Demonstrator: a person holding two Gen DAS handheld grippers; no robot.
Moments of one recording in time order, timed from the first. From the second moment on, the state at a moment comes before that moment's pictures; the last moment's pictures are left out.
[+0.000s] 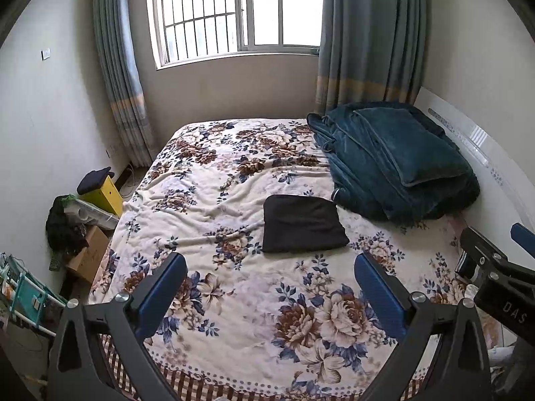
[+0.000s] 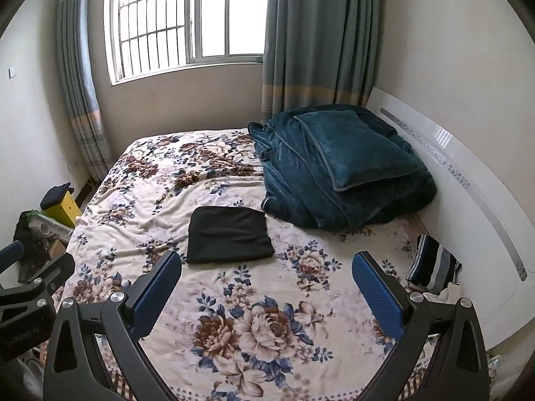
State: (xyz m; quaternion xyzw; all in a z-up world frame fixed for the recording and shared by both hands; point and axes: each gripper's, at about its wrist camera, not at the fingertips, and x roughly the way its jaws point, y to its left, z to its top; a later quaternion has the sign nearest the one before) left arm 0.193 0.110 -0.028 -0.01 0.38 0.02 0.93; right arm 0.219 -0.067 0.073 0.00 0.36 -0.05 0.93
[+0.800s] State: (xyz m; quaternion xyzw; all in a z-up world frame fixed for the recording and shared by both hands) left arm 0.189 0.109 -0.023 -0.01 0.37 0.02 0.93; right arm 0.223 -0.065 0.074 -0.01 0.36 -0.05 0.93
